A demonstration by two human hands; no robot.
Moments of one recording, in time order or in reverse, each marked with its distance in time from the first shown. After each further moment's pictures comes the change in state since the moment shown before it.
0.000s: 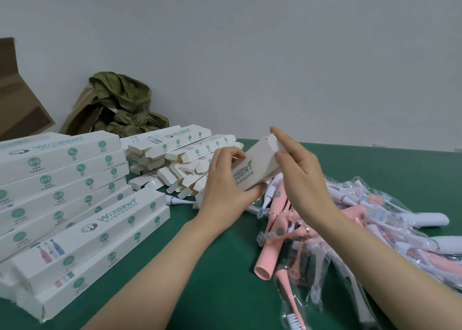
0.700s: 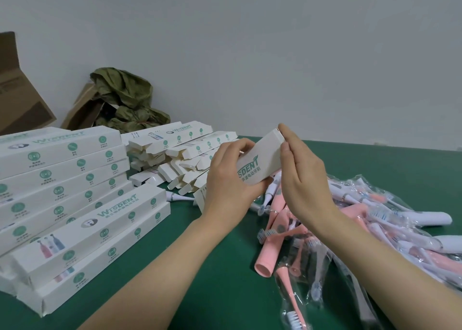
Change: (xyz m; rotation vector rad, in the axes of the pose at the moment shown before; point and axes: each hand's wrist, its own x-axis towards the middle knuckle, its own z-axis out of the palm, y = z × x) left_hand 0.001 0.014 0.002 0.022 0.098 0.041; right_hand -0.005 0.004 0.001 -0.265 0.063 -0.178
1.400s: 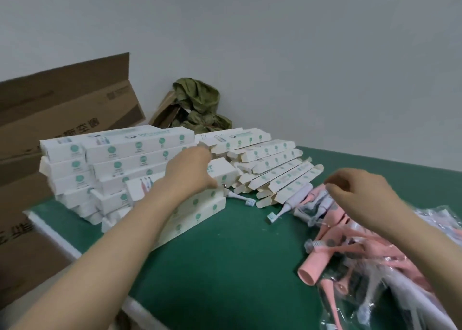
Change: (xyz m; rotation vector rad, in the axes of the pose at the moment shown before) left_hand 0.036 -0.021 -0.139 1.025 -0.402 -0.402; right_hand 0.021 0.005 -0.020 -0.469 -0.432 0.091
